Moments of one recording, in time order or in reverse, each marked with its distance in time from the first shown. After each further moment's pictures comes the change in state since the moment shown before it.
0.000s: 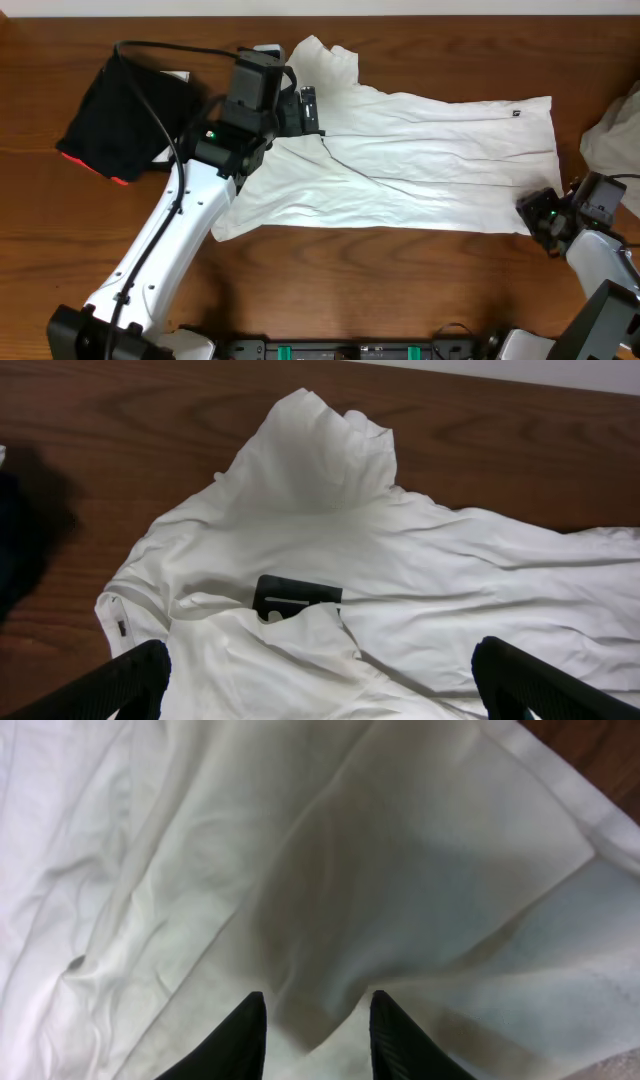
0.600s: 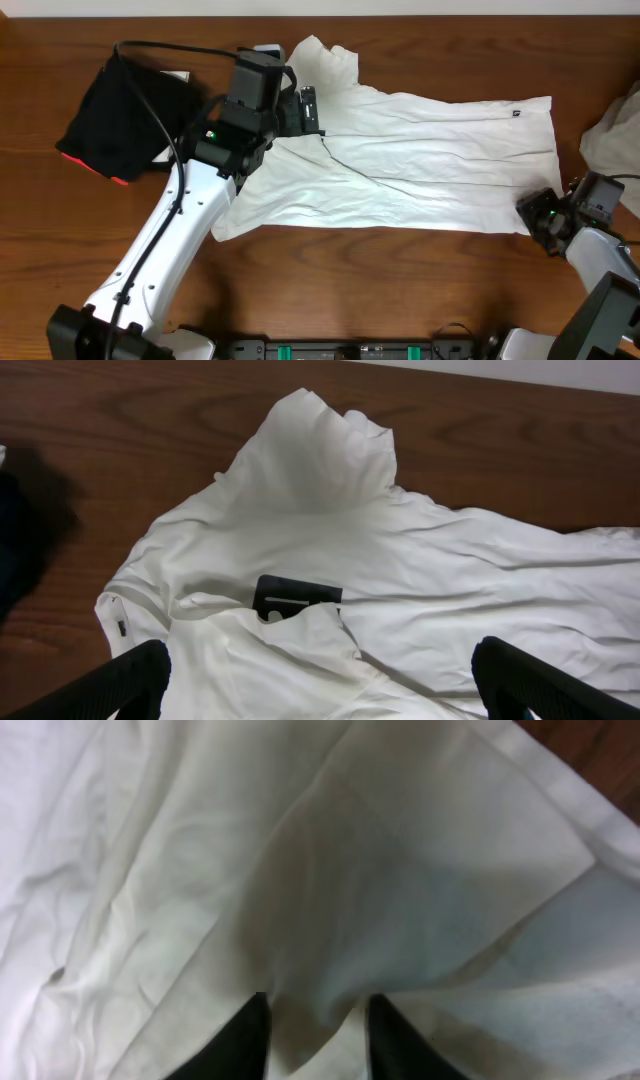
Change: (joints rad) left arm 0.000 0.000 0.000 0.000 0.000 0.000; right arm 0.000 0.033 0.000 0.023 0.011 0.005
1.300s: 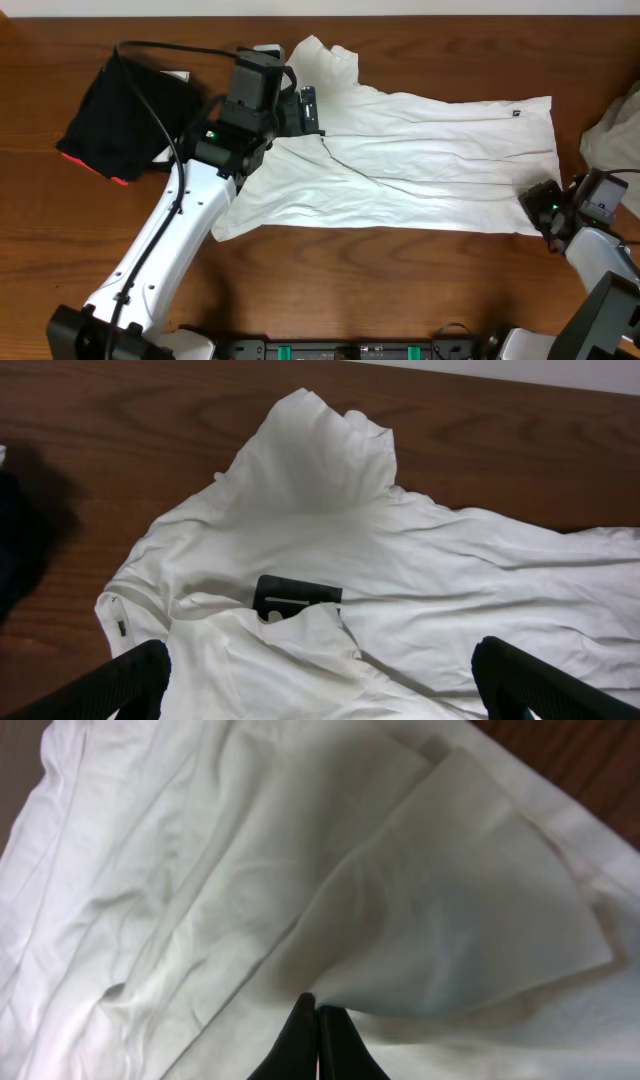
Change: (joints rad) left arm 0.000 0.000 0.000 0.000 0.000 0.000; right arm 0.000 0.000 0.000 0.090 -0.043 0.008
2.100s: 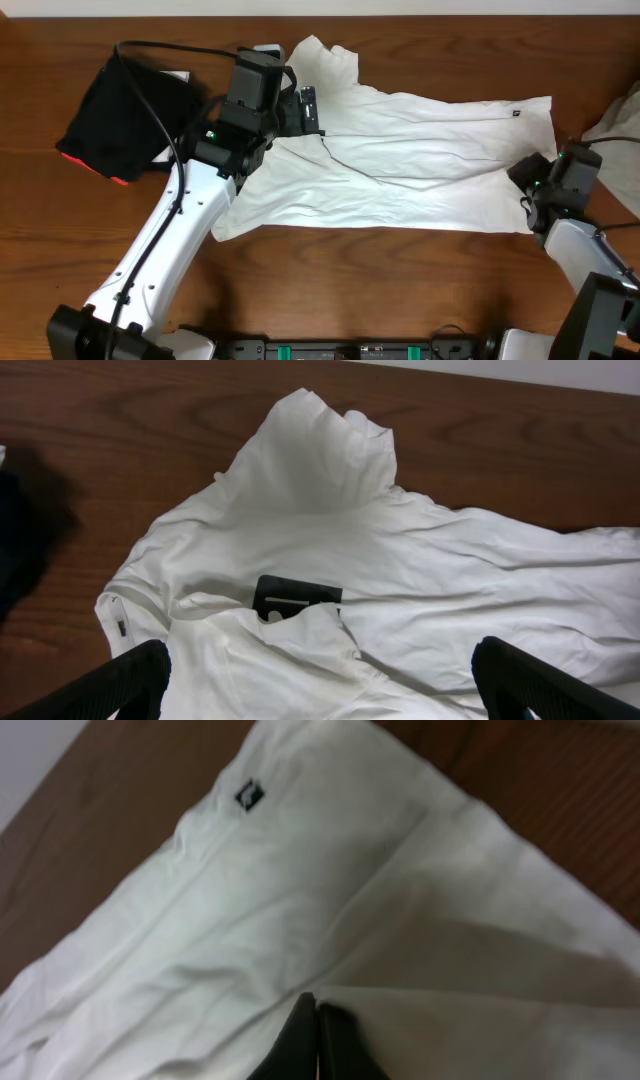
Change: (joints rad) left arm 0.000 0.000 0.000 0.000 0.000 0.000; right arm 0.192 0.007 0.010 0.267 0.238 -0.005
